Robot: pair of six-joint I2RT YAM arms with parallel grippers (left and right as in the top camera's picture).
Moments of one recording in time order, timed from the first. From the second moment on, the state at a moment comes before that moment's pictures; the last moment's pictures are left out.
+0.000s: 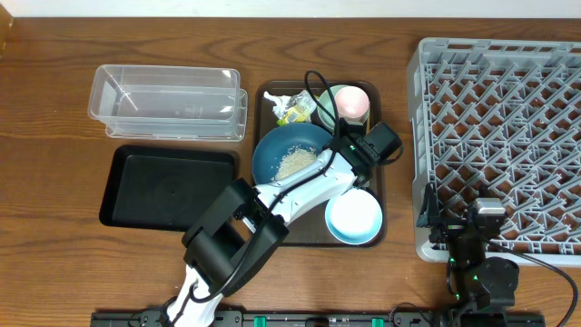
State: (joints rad) left arm -0.86 2.08 1.50 -0.70 -0.27 -0.73; right arm 0.02 0.01 0.01 -0.07 -0.01 0.09
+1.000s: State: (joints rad) left arm -0.86 1.81 1.49 -0.90 -0.27 -0.68; right arm 0.02 0.01 0.01 -0.07 -0.01 0.09
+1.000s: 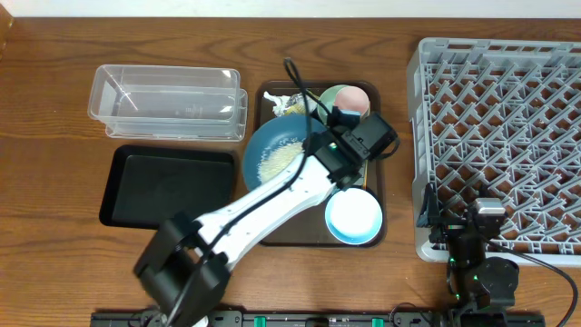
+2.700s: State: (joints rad) left arm -0.07 1.48 1.38 -1.06 0.58 -0.48; right arm 0.02 0.01 0.01 -0.07 -0.01 0.09
